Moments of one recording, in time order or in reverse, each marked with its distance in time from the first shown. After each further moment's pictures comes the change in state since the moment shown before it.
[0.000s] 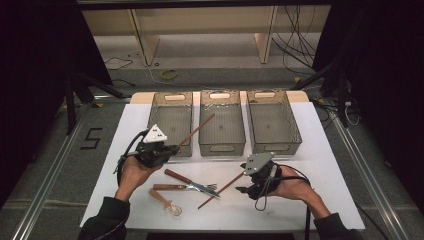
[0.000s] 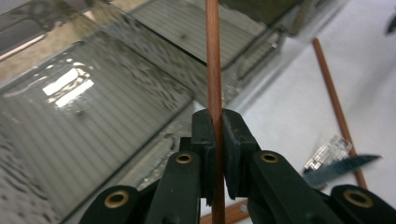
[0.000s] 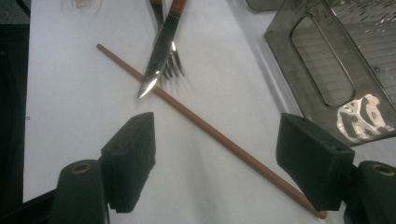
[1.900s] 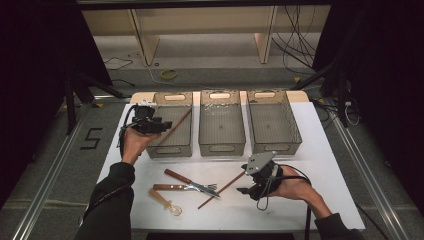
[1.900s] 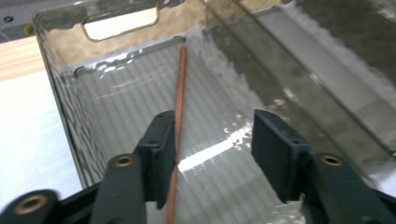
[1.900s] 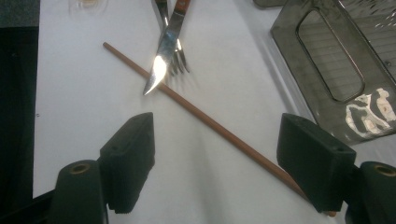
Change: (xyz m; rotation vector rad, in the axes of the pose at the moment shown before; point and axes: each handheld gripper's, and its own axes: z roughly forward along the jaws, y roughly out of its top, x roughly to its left) left arm 0.088 0.022 0.041 0.015 0.138 -0.266; right arm -0.002 -0.003 -0.001 -0.001 0.028 0.020
